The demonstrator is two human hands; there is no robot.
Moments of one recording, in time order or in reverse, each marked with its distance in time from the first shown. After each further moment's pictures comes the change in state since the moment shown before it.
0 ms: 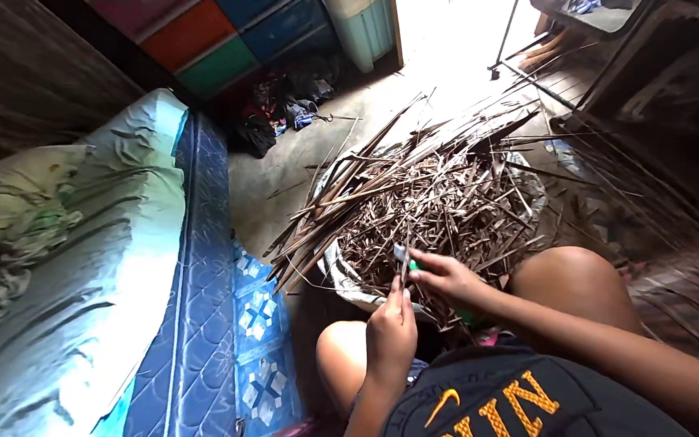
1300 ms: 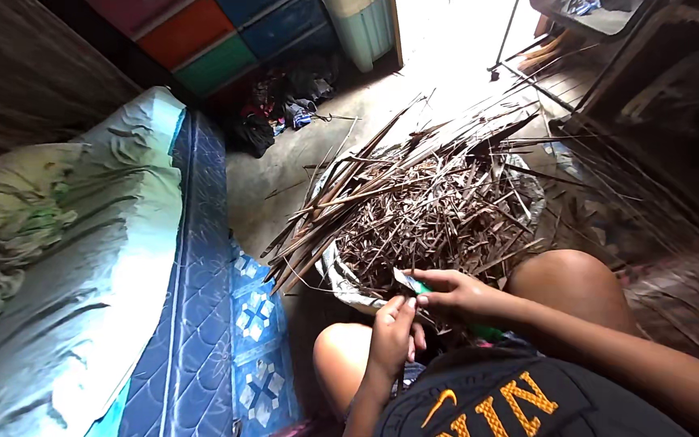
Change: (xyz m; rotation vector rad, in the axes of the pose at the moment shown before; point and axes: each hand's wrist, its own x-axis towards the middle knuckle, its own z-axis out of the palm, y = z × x) left_hand 0.006 0.005 -0.011 -0.967 -0.395 -0.443; right_hand -0.013 -0.006 -0.016 0.092 -0.261 0.126
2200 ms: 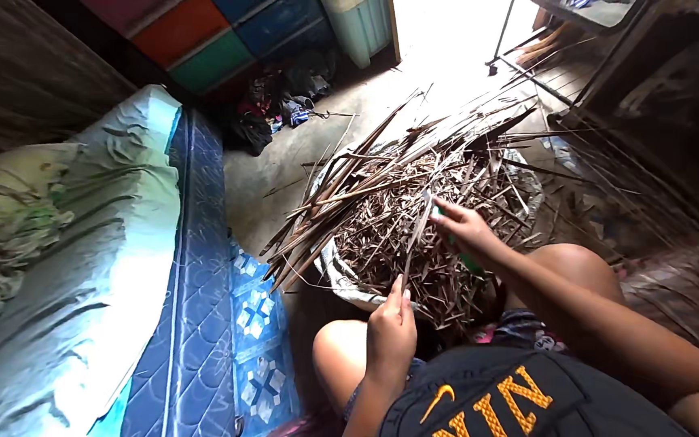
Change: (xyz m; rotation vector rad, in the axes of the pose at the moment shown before) left_hand 0.001 -0.015 0.005 0.871 0.324 0.352; right_hand 0.034 -0.005 -0.048 0.045 0.578 -0.143
